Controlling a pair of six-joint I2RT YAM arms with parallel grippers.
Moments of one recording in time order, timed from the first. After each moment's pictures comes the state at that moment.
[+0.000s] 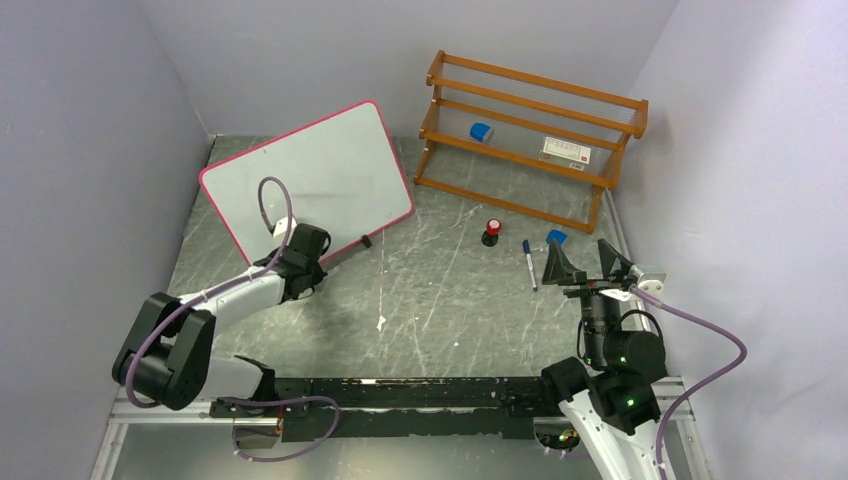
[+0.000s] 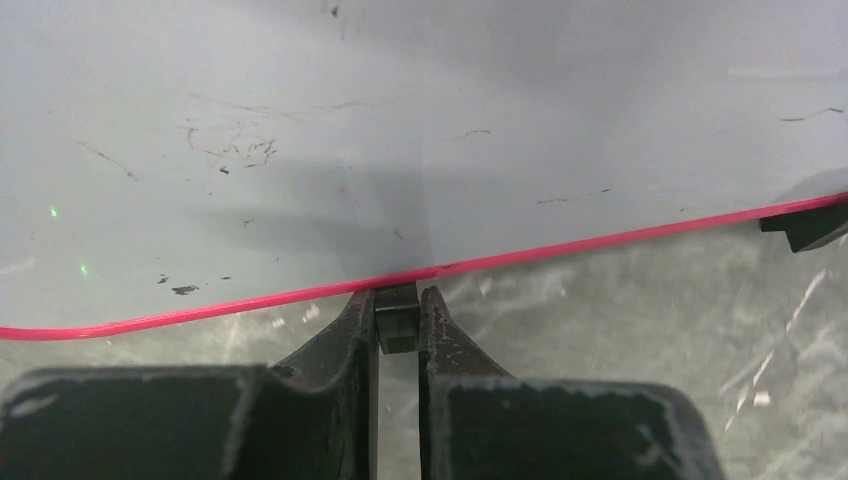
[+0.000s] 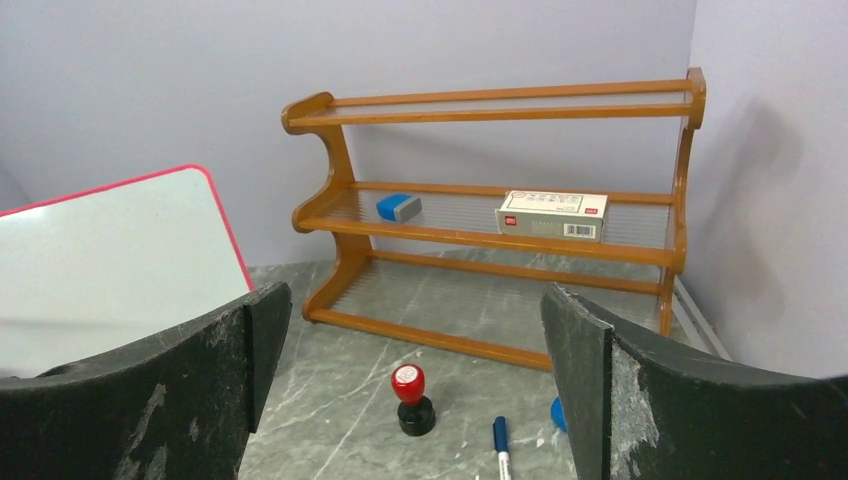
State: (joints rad) left arm -0.39 1.35 0.59 -0.21 -0.44 -0.79; right arm 0.38 0.02 0.48 -0.09 0.32 0.03
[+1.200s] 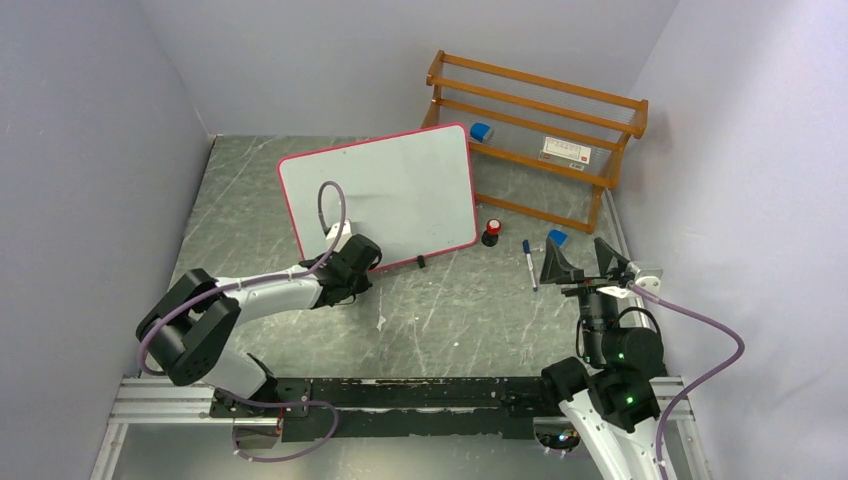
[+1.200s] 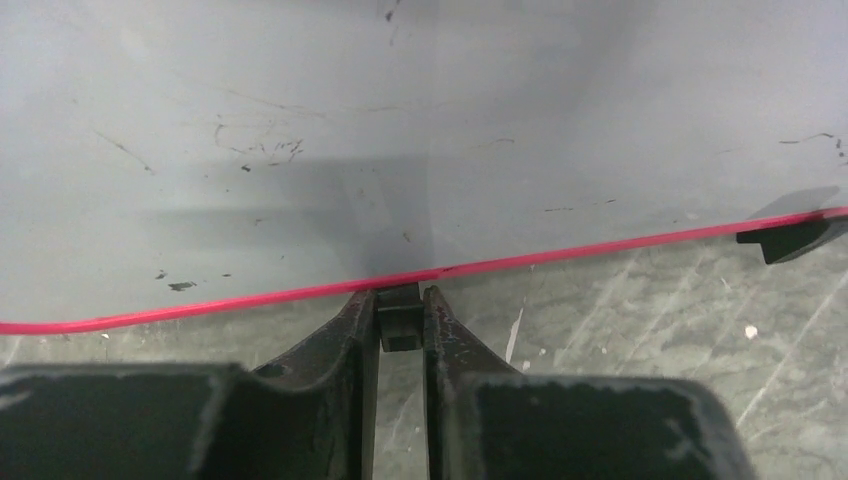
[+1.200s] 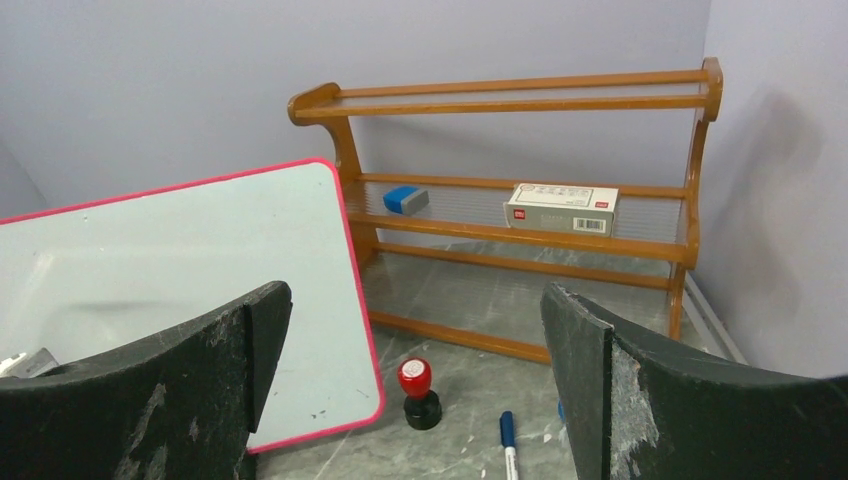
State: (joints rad) left arm -0.76 1.49 0.69 -0.18 -0.46 -0.91; right arm 0.39 0.04 0.48 -0.09 0.31 0.04
